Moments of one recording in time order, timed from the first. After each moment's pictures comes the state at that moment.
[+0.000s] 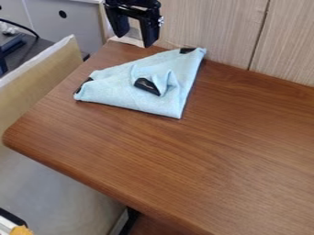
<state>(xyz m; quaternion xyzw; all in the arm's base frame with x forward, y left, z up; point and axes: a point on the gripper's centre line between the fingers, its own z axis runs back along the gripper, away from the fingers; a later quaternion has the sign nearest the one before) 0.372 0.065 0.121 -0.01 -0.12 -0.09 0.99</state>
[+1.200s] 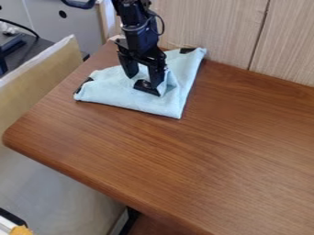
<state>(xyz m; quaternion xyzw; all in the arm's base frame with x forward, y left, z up) 0.389 0.065 0.032 -0.02 -0.10 -0.09 0.99</state>
